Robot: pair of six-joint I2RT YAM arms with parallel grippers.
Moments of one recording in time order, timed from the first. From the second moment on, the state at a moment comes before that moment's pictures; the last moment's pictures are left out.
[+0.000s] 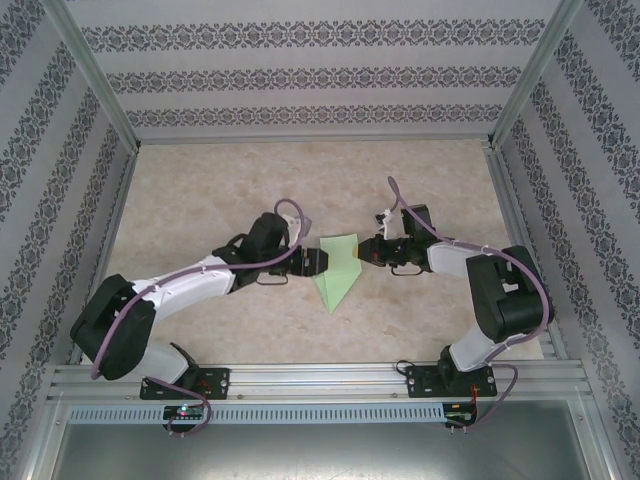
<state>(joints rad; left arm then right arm) -0.67 1.44 0.79 -0.05 0.36 -0.59 0.24 1.61 0.69 0.02 -0.81 0.50</state>
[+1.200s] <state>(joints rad) -0.69 1.89 0.89 0.25 0.50 -0.83 0.29 1.53 0.67 -0.07 -0.71 0.55</state>
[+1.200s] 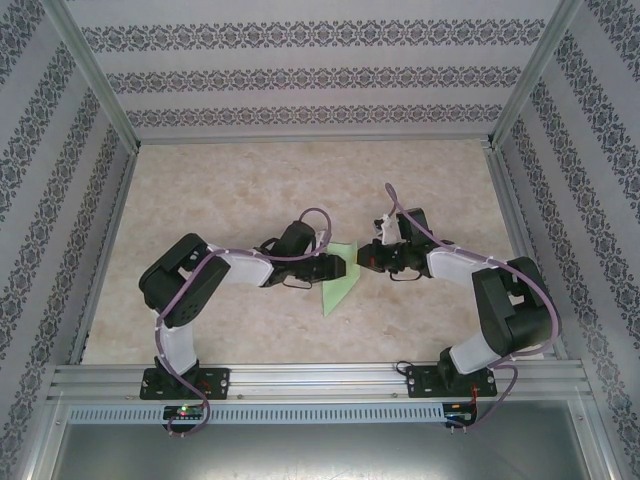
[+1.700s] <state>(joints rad) -0.69 1.87 0.92 0.19 0.50 -0.77 0.28 1.51 0.64 -0.10 -0.65 0.58</state>
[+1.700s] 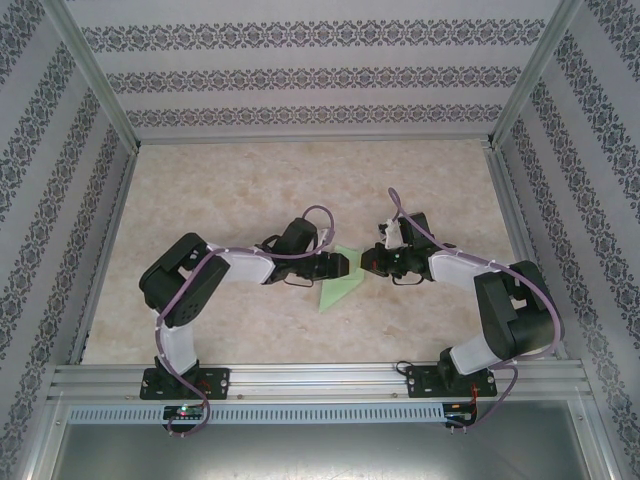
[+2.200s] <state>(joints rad) -0.72 1.57 0.89 -0.13 0.28 -0.55 0.28 1.51 0.64 -0.14 -0.63 0.58</state>
